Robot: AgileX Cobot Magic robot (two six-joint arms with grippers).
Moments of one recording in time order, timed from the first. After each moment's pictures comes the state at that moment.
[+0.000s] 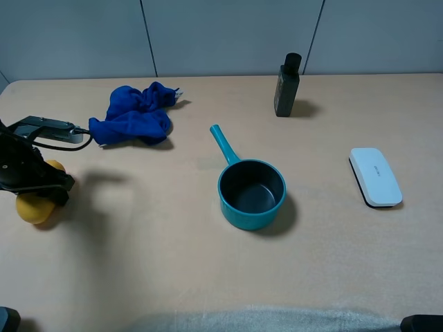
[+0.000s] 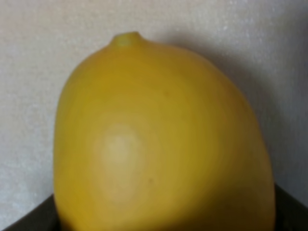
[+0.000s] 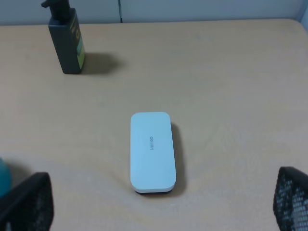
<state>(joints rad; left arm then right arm) 0.01 1.76 -0.61 0.10 0.31 0.13 0.06 -0.01 -0.49 -0.01 1.03 0.05</state>
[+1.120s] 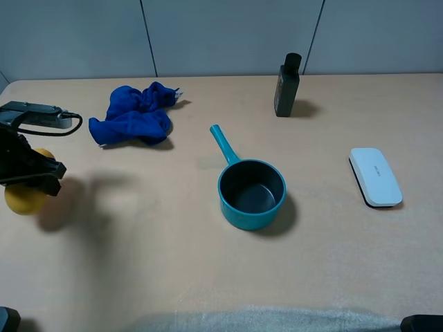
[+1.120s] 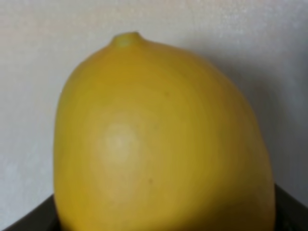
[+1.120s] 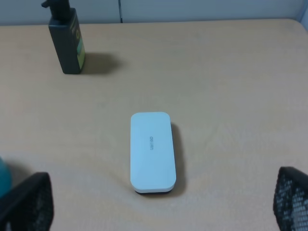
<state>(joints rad) 0.01 1.61 -0.61 0.10 0.41 0.07 0.06 -0.01 -0.49 -0.01 1.03 0.05</state>
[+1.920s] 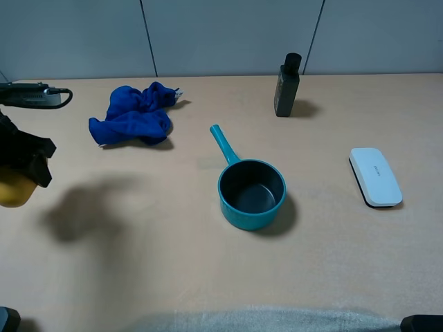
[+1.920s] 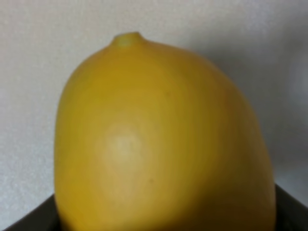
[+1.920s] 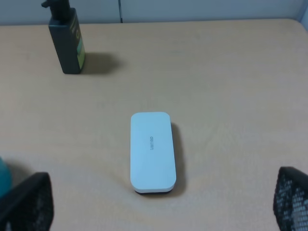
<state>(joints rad) 0.00 1.53 -0.75 0.01 0.75 0.05 0.06 -0.01 -0.49 -0.01 1.03 0.05</state>
